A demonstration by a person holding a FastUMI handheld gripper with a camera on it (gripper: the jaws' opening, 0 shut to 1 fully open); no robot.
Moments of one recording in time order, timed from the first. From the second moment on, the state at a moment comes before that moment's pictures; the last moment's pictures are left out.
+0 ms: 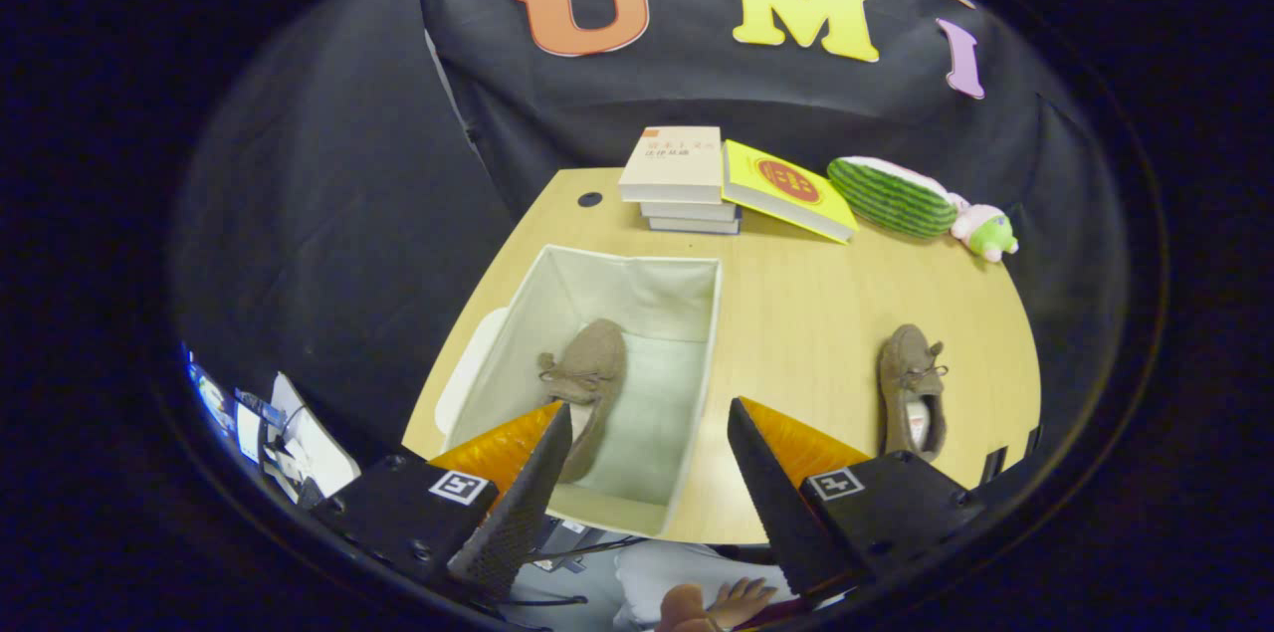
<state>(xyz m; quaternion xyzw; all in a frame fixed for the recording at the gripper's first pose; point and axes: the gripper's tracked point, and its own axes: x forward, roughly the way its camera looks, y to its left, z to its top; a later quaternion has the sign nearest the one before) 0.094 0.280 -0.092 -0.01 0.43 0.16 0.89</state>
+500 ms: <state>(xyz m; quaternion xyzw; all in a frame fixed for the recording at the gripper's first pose) 0.129 0.159 -0.112 -0.03 0.44 0.10 0.89</state>
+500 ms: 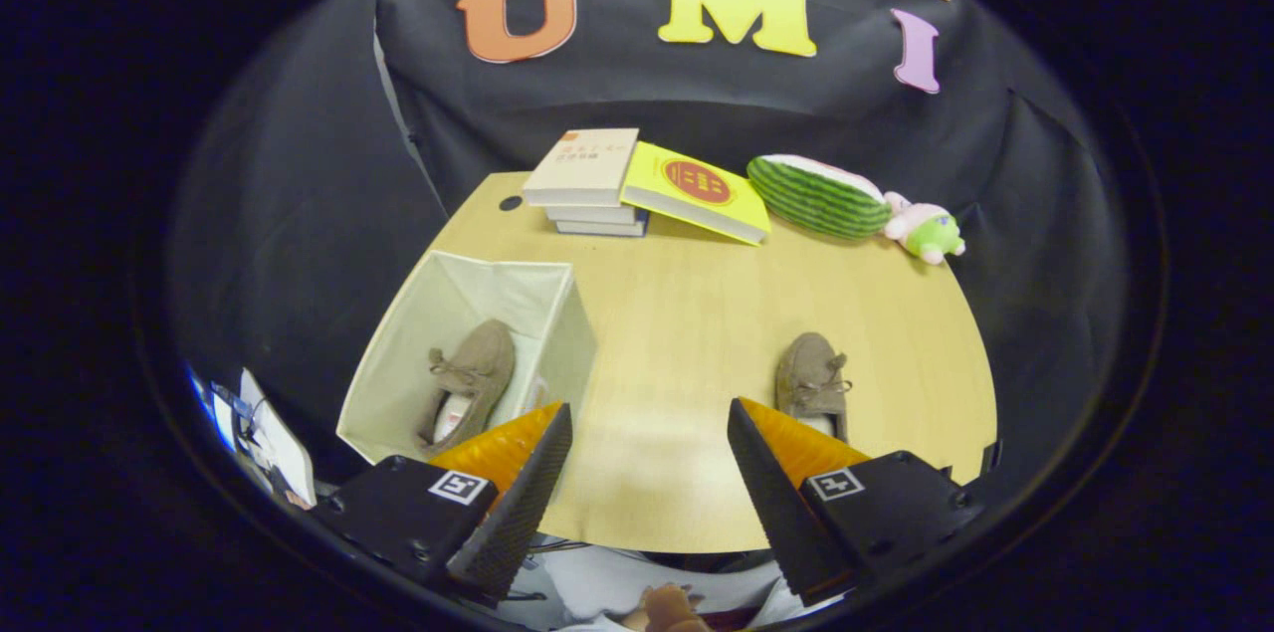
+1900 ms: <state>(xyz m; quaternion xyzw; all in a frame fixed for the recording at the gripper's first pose) 0.186 -0.032 -0.310 0.03 0.58 0.00 0.81</state>
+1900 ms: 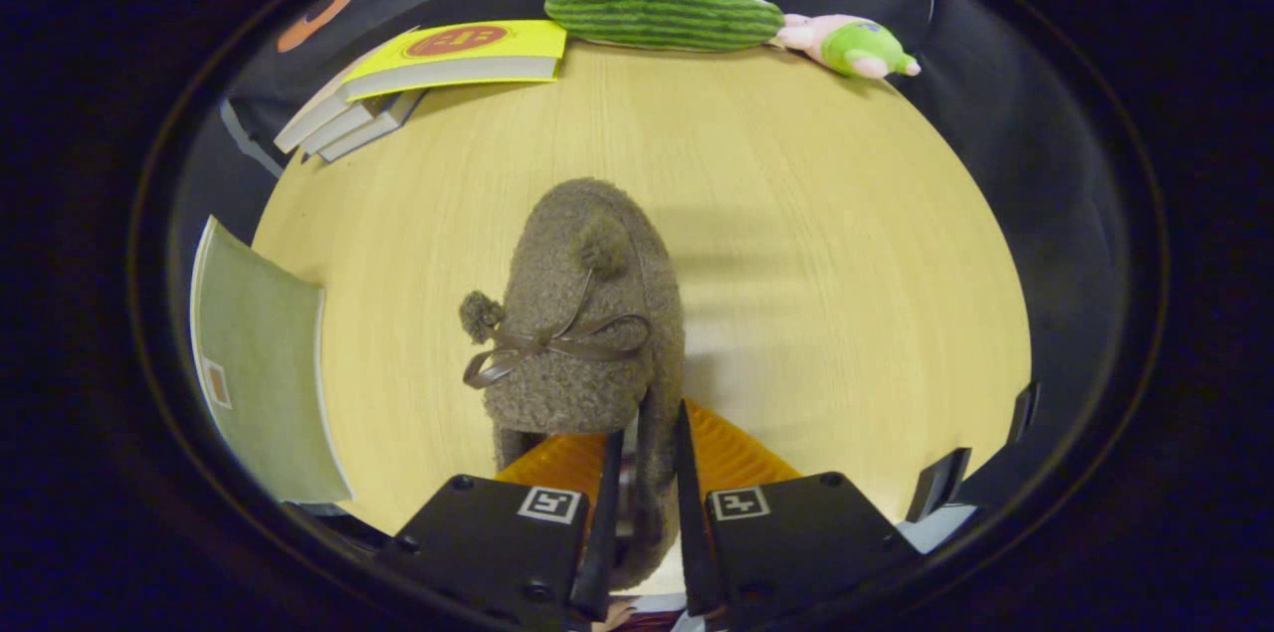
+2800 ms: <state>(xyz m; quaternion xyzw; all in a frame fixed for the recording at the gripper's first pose) 0.163 0.031 -0.171 0.13 0.57 0.03 0.81</state>
